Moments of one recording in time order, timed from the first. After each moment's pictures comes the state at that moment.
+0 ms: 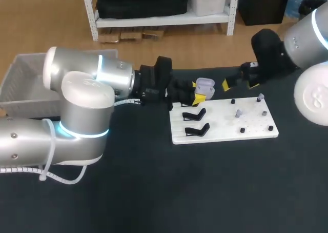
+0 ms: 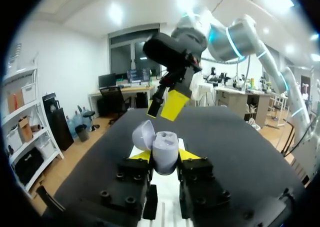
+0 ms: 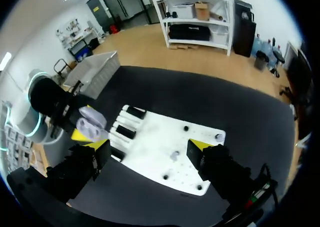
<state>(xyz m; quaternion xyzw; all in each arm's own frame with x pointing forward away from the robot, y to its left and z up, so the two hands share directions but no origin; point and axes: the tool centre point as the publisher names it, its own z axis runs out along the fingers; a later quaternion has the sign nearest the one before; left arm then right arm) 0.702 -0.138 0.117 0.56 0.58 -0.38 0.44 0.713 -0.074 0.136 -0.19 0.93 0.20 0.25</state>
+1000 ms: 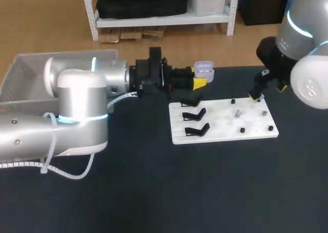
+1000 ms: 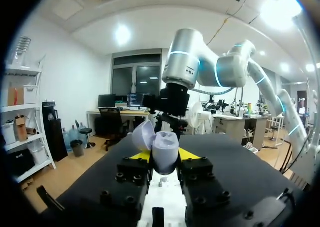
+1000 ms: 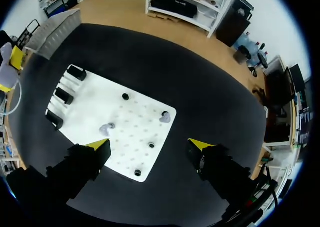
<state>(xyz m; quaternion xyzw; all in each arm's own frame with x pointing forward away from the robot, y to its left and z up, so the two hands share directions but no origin) 0.720 -0.144 0.154 0.51 0.54 -0.46 0.49 0.735 -0.163 0.078 -0.23 0.96 0.02 0.13</state>
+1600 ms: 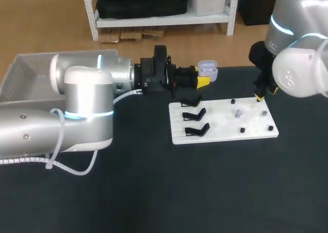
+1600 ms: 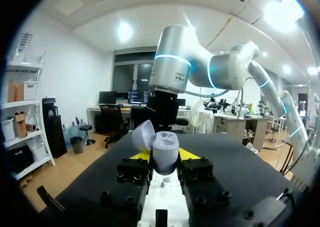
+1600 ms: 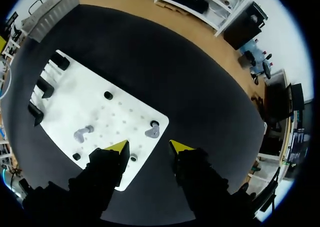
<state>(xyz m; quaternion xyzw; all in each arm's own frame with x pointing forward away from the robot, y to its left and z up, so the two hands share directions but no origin) 0.729 -0.153 0.149 0.50 0.55 -0.46 0.48 0.764 -0.174 0.048 -0.29 0.95 -0.02 0.08</state>
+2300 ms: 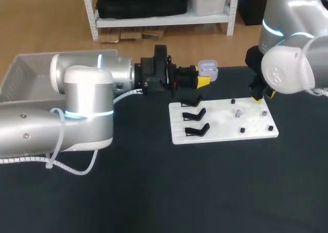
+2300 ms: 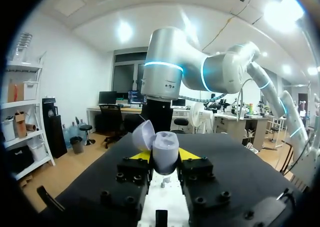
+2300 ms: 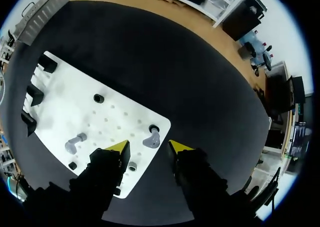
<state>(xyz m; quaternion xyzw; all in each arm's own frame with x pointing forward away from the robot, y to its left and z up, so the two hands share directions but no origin) 0.730 -0.154 0.150 0.50 0.55 -0.46 0.48 0.771 -0.172 0.028 -0.27 0.96 -0.03 0.05</state>
